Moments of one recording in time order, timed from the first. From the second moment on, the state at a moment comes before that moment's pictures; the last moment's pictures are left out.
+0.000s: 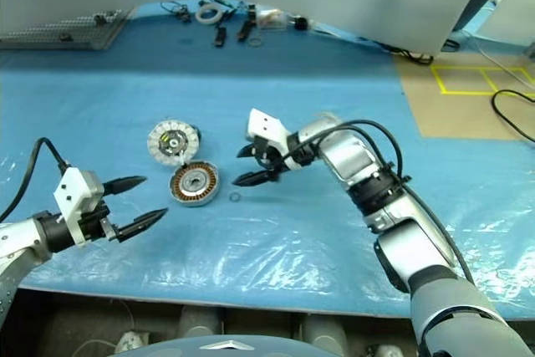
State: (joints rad) left arm 0.26 0.77 0.37 -0.44 -0.50 0.37 -0.87; right arm -0.84 -0.40 0.46 0.18 0.18 0.47 1.18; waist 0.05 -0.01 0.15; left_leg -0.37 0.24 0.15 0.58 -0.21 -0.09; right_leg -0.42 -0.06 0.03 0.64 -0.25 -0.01
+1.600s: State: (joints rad) left arm 0.29 0.68 0.30 -0.51 -0.49 0.39 -0.81; right arm -0.61 -0.19 0.42 0.36 0.04 0.32 1.01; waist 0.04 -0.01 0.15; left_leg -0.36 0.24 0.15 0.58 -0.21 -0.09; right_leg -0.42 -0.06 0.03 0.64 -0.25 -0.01
